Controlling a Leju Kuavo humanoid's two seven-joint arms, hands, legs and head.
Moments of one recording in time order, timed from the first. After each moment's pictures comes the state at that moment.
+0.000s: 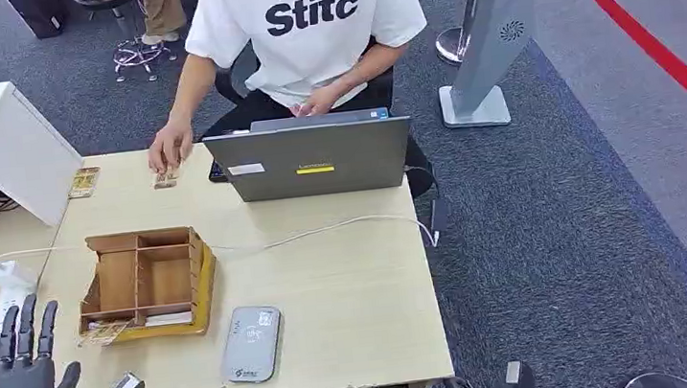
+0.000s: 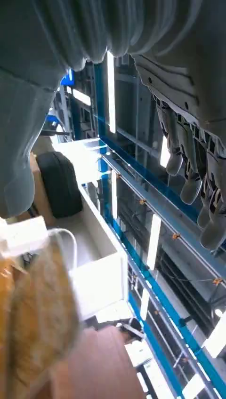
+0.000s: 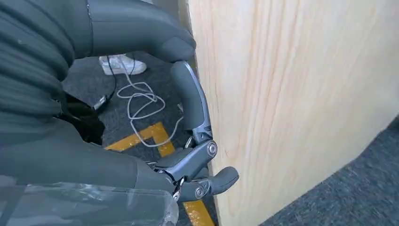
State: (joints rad) left arm 0.08 0.18 0.21 -1.28 -1.54 0.69 -0.26; right arm -0.20 0.27 -0.70 -0.27 -0.07 0.26 -0.43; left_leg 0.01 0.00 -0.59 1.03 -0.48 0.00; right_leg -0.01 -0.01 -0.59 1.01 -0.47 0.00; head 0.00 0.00
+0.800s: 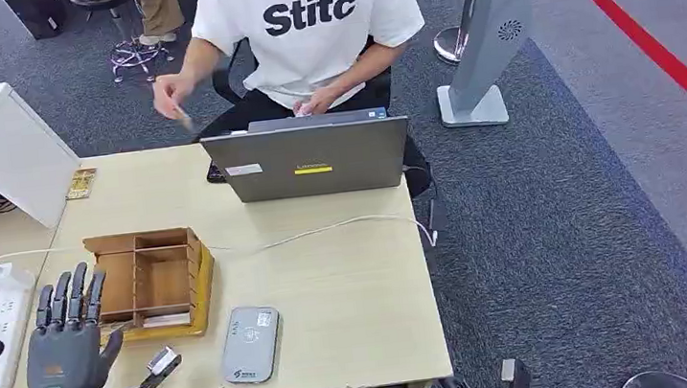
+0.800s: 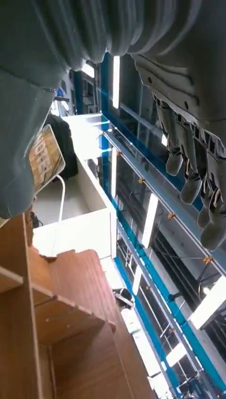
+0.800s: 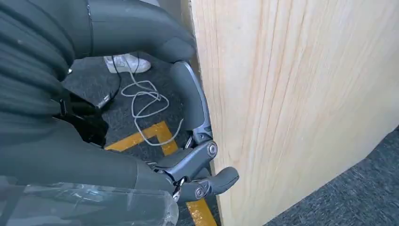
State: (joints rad) left arm -0.02 0.17 0.05 -1.19 -1.56 0.69 -0.20; right arm -0.20 0.28 -0.68 -0.27 -0.07 0.25 -0.42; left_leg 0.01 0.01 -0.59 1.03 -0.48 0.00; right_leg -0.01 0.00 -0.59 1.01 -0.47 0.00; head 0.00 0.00
